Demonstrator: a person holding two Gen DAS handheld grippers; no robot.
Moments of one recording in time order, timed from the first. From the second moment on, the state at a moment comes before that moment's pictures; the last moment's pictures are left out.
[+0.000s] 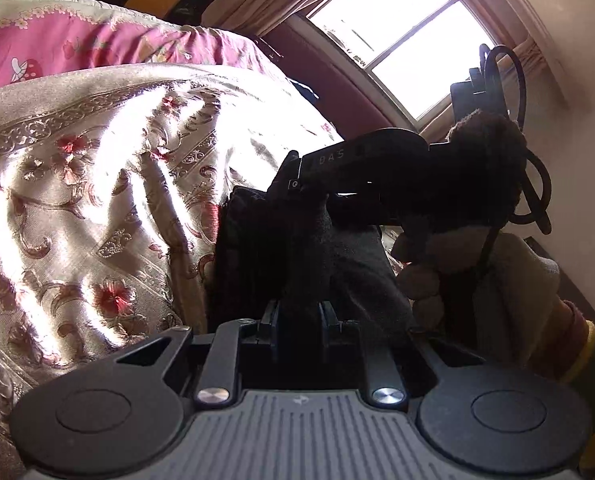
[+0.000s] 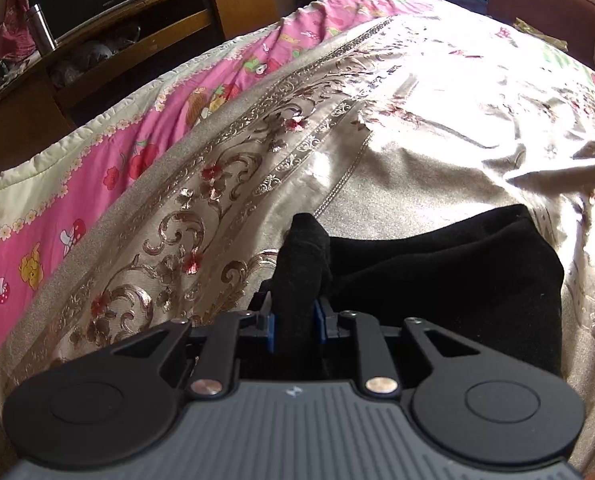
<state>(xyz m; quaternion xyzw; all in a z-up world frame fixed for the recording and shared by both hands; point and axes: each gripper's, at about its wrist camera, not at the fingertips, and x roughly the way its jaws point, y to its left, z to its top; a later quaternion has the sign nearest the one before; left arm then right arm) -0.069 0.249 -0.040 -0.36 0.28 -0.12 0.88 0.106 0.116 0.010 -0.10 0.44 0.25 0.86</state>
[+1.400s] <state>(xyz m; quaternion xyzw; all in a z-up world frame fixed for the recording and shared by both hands) -0.032 0.205 -0.004 -0.15 0.36 -0.06 0.92 0.098 -0.136 0.013 0.20 0.35 0.26 0.88</state>
